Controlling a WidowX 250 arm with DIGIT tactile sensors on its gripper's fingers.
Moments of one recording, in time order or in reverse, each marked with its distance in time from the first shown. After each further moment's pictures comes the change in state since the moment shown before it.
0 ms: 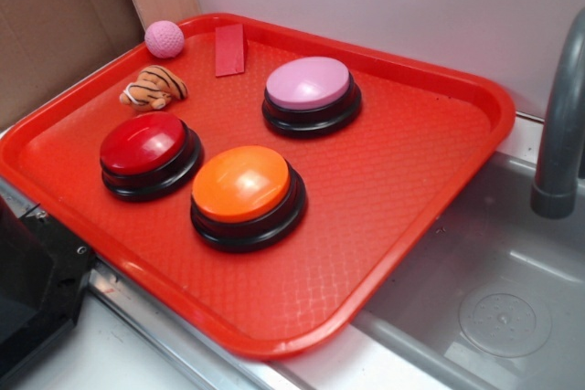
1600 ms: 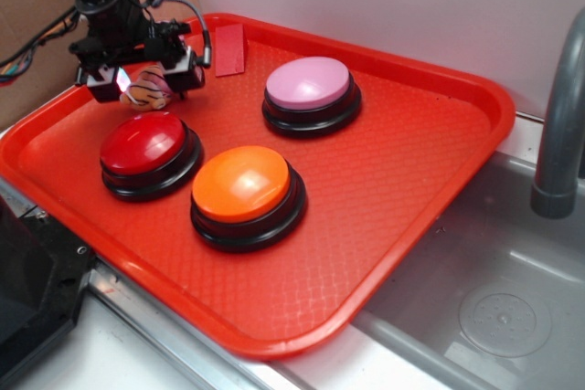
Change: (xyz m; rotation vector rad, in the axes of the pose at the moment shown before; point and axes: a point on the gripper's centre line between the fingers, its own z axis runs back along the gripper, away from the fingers) arm 0.056 0.073 -0.201 0.096 -0.135 0.460
